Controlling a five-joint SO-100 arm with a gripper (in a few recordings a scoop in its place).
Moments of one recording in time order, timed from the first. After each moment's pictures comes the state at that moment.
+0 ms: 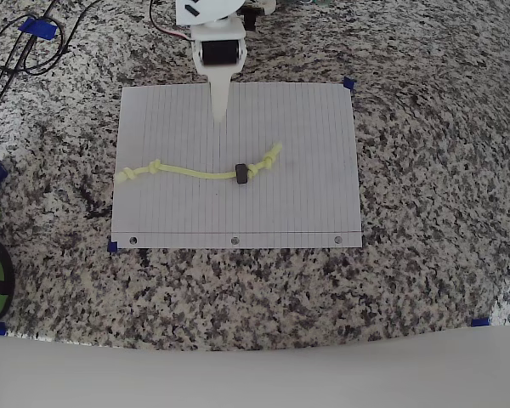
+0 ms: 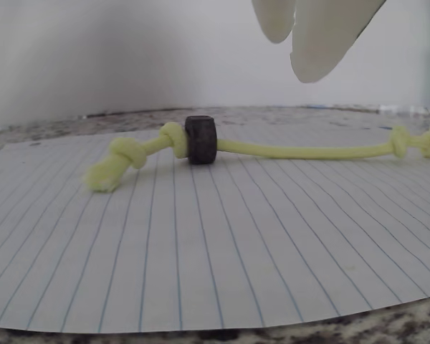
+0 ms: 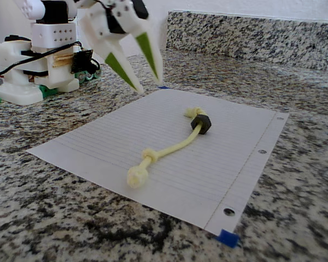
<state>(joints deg) 3.3 139.4 154.3 41.7 -72.9</state>
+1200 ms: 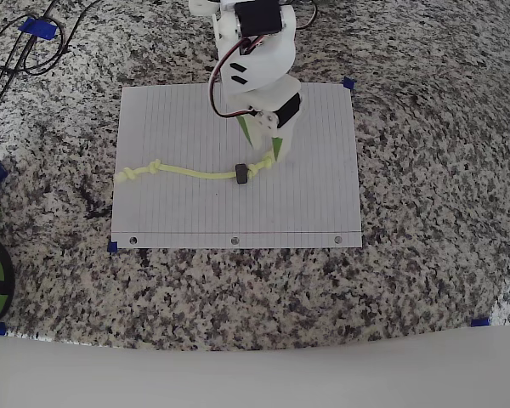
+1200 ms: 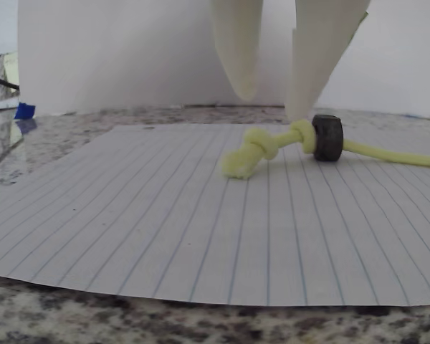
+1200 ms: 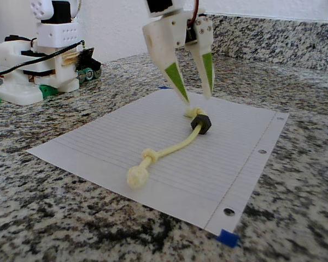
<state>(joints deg) -10.1 99.8 124.6 45.4 -48.1</state>
